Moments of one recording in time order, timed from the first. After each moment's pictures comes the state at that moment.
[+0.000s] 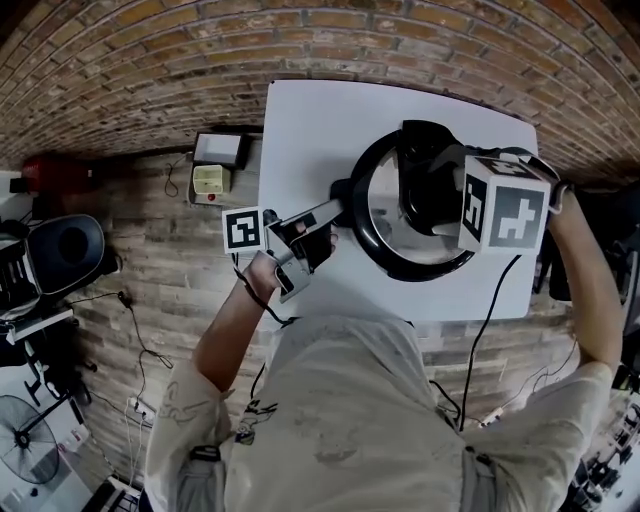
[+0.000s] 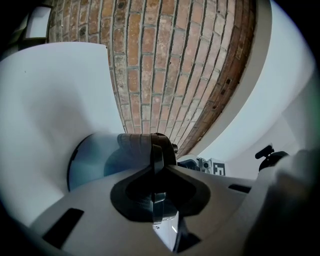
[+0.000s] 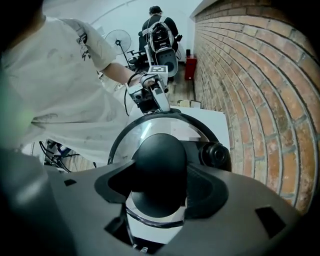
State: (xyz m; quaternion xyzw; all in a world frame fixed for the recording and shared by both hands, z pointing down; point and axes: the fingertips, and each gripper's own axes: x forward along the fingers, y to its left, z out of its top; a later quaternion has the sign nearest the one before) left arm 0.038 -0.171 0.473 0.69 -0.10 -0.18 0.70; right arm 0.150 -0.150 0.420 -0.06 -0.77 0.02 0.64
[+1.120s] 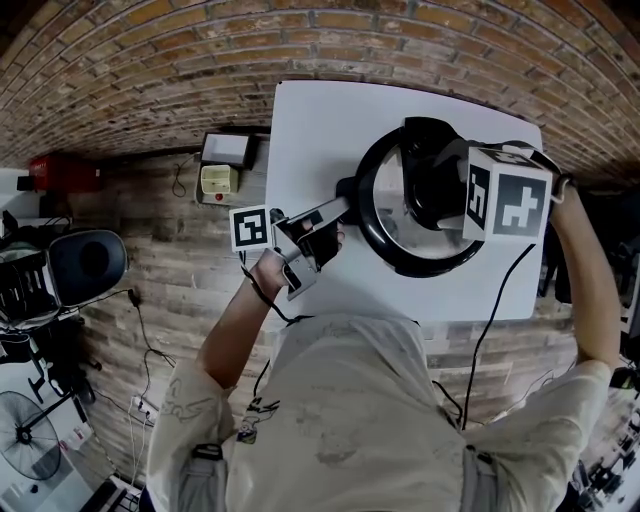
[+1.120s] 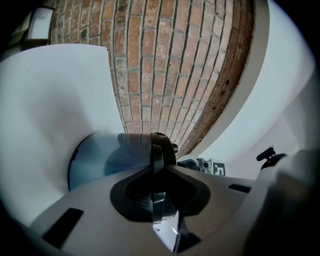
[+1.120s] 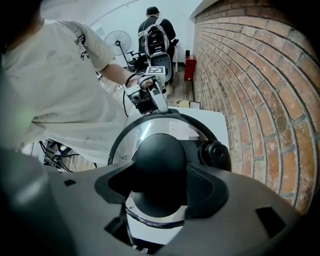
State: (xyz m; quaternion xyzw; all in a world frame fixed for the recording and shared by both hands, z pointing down) left arm 0.037 -0.169 0.474 0.69 -0.11 -0.19 0.70; right arm 0.149 -0.152 0.420 -0.06 -0.77 0.02 0.64
